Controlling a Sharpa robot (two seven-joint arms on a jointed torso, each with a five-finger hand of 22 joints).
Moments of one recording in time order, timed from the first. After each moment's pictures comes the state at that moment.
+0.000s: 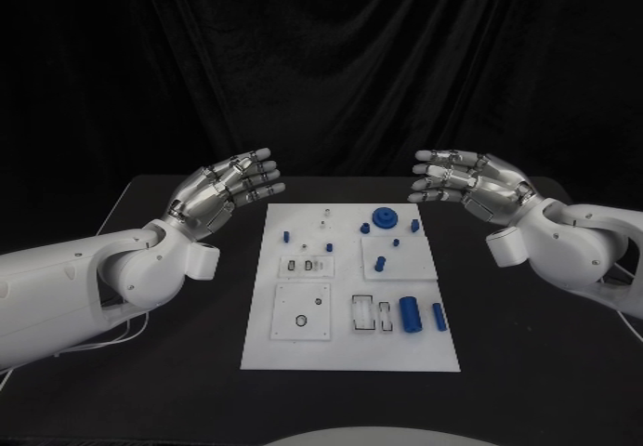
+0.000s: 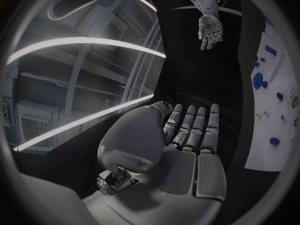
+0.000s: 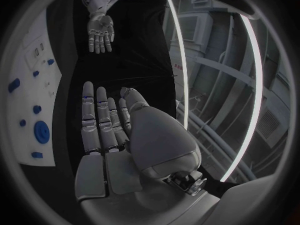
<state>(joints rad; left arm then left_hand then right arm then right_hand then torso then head) 1.30 -1.02 -0.21 1.61 0.09 0.05 0.68 1.37 0.18 0.22 0.19 0.60 0.55 0.12 0.15 0.06 0.35 0.24 0.49 0.07 0.35 0.22 0.31 0.08 0.15 0.39 0.29 0.25 0.12 1.40 -1.02 -0.25 1.60 -0.01 0.00 0.48 1.58 0.17 -0.12 -0.04 0.56 0.63 0.12 0.32 0.09 0.49 0.18 0.72 0.13 0.80 0.12 0.59 0.21 0.17 0.88 0.21 0.48 0.19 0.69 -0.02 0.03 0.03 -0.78</state>
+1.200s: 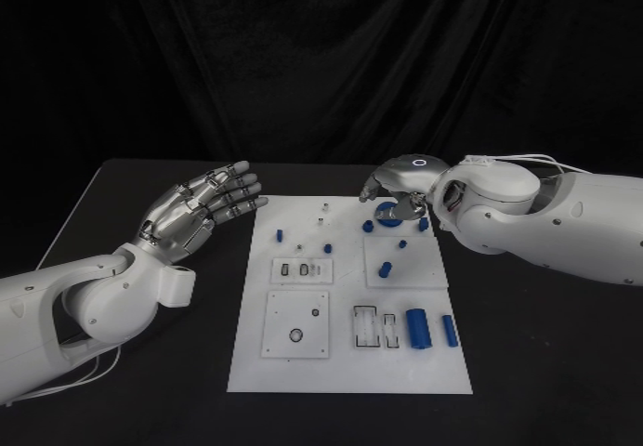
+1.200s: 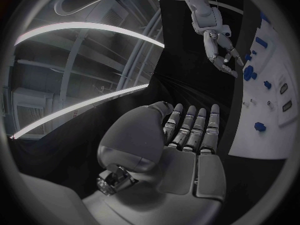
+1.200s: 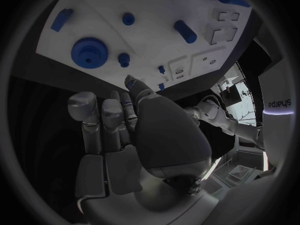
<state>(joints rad) 1.33 -1.06 -0.21 1.69 0.11 0.06 0.68 1.36 0.18 0.24 0.19 0.60 0.56 0.12 0.15 0.06 0.34 0.25 0.49 0.07 0.34 0.24 0.30 0.07 0.13 0.39 0.29 0.25 0.12 1.55 -0.81 -0.25 1.57 -1.64 -0.19 -0.15 1.50 -0.03 0.16 0.03 0.25 0.81 0.11 0.15 0.08 0.73 0.12 0.49 0.07 1.34 0.01 1.29 0.81 0.14 1.27 0.12 1.24 0.88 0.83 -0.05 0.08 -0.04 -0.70</state>
